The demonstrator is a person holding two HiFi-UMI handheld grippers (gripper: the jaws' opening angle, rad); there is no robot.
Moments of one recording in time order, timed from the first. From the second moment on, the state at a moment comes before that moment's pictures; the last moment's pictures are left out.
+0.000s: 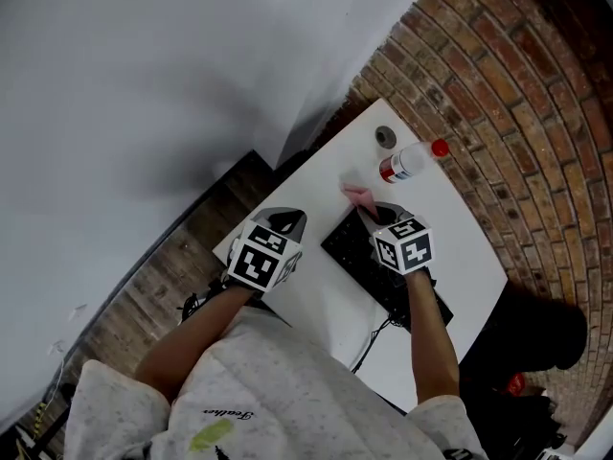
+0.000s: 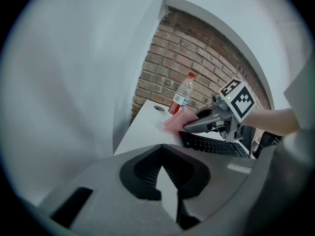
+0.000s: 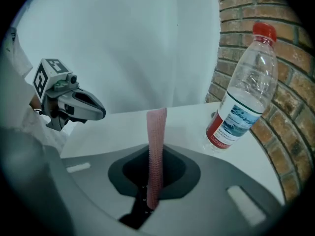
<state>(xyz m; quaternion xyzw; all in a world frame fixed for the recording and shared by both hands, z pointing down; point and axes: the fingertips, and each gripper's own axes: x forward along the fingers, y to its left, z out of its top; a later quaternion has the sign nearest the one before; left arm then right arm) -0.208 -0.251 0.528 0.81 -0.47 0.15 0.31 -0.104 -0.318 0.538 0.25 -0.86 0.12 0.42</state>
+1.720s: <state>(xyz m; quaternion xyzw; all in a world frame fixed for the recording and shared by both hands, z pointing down) -0.217 -0.196 0.517 0.78 -0.53 0.13 0.32 -0.143 -0.235 0.553 0.03 -0.85 -0.05 0.52</state>
